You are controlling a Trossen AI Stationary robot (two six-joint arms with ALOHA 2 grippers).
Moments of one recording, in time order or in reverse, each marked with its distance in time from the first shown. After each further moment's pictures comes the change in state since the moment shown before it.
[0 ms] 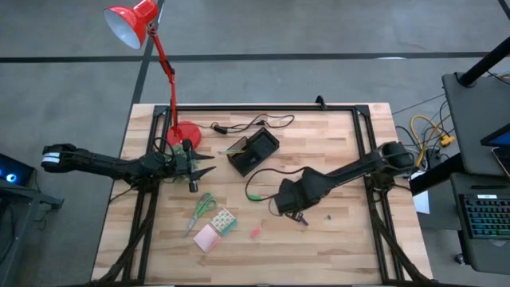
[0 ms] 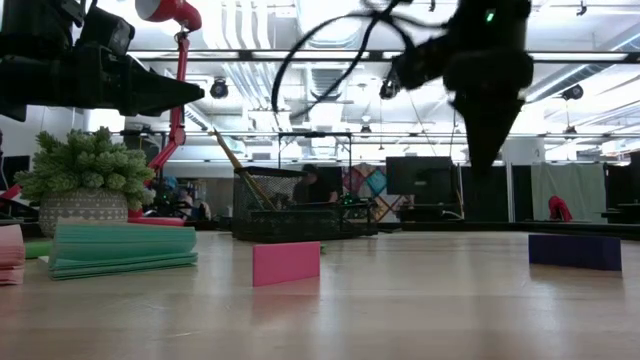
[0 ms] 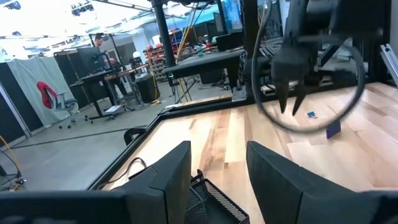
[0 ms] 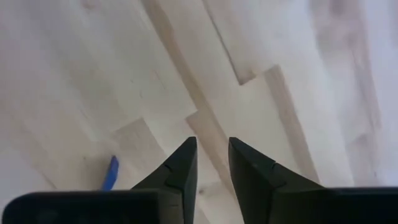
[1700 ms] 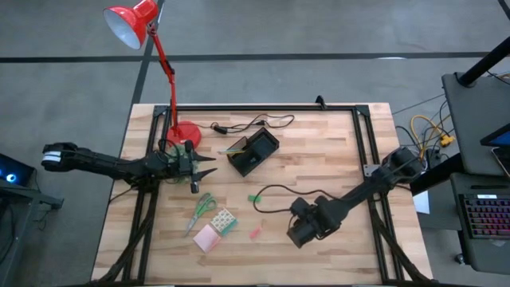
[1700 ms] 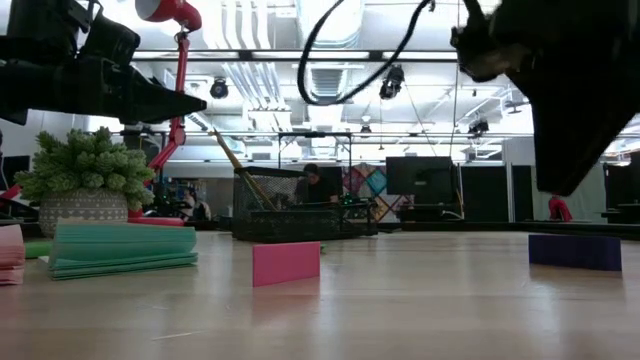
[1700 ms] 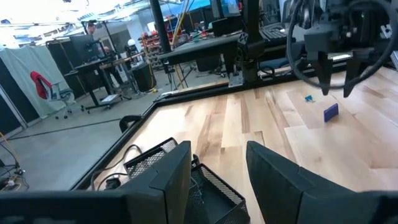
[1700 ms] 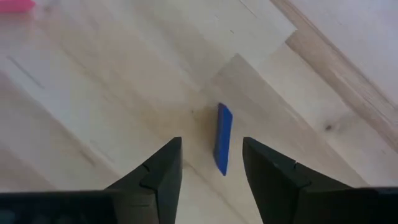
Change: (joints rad) left arm 0.000 0.055 0.000 -0.003 0.002 -0.001; right arm 0.242 -0.032 -0.135 0.248 -0.027 0.561
